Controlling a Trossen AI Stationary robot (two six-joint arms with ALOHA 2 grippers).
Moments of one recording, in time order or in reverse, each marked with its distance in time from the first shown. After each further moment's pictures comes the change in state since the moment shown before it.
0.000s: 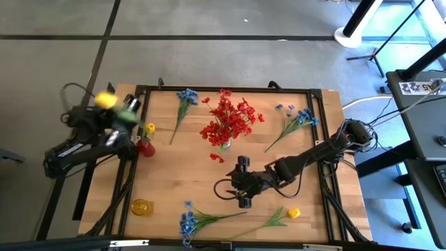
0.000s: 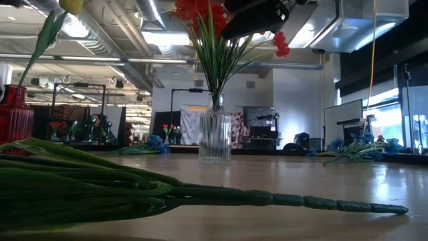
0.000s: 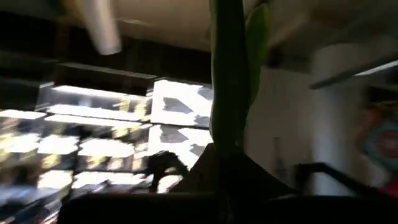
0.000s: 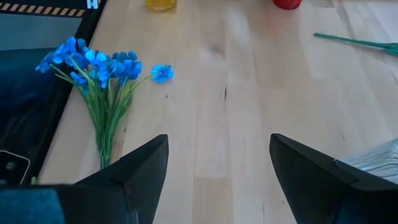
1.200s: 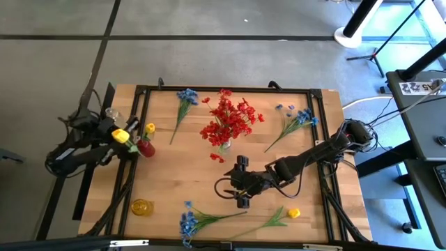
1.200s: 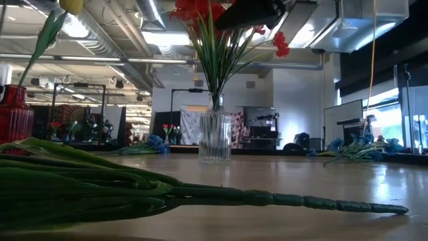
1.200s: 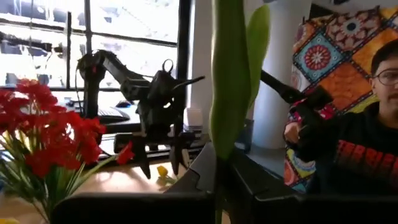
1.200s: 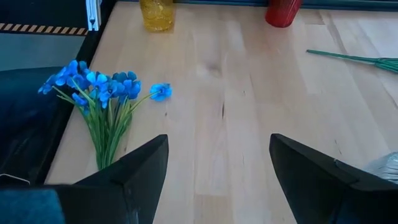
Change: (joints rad) left arm -0.082 -0.221 0.049 -0.712 0.263 0.248; right arm -0.001 0.000 -0.001 0.060 0.028 0.000
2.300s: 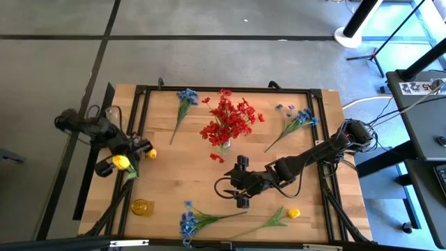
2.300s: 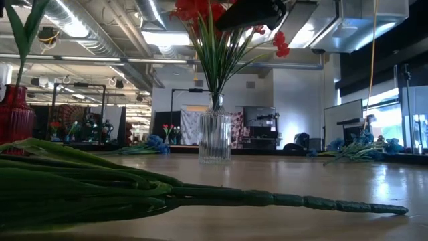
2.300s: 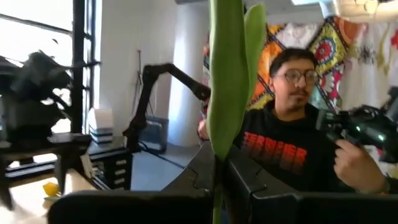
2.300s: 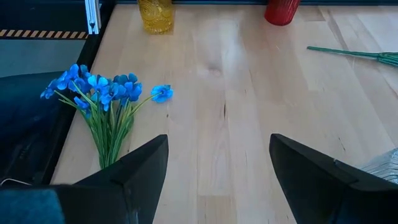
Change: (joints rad) left arm -0.780 0.229 -0.140 0.360 -0.385 0.019; right arm 0.000 0.000 0.000 0.001 -0.002 0.030
